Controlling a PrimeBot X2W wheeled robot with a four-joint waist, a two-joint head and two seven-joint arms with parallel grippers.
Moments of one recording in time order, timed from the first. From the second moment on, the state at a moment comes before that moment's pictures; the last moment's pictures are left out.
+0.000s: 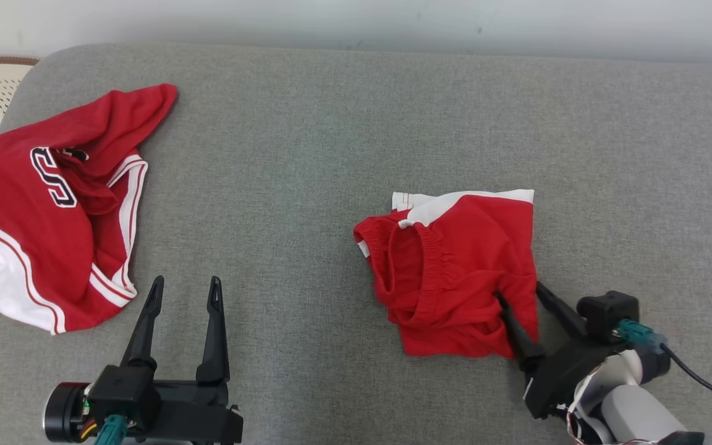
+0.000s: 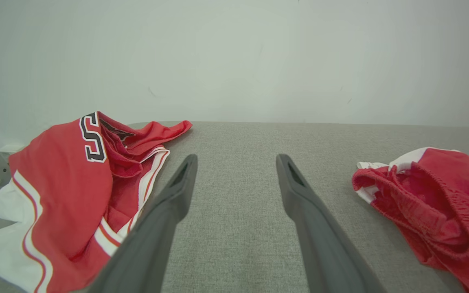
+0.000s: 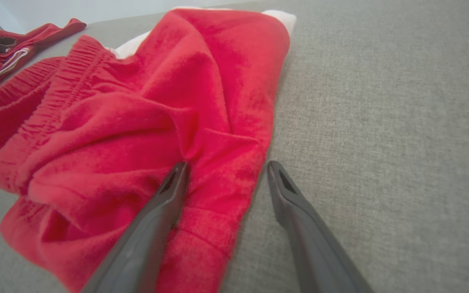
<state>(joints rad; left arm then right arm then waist) -0.26 0.33 -0.47 -0.12 -0.39 0.45 -0.25 -0.36 -0.33 0.54 0.40 0.47 0.13 -0.09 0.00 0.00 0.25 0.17</state>
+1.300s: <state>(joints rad) -0.45 0.44 -0.51 -0.27 -0.25 0.42 -0.08 -0.45 -0.42 0.42 0.41 0.34 0.13 -0.25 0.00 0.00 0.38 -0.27</state>
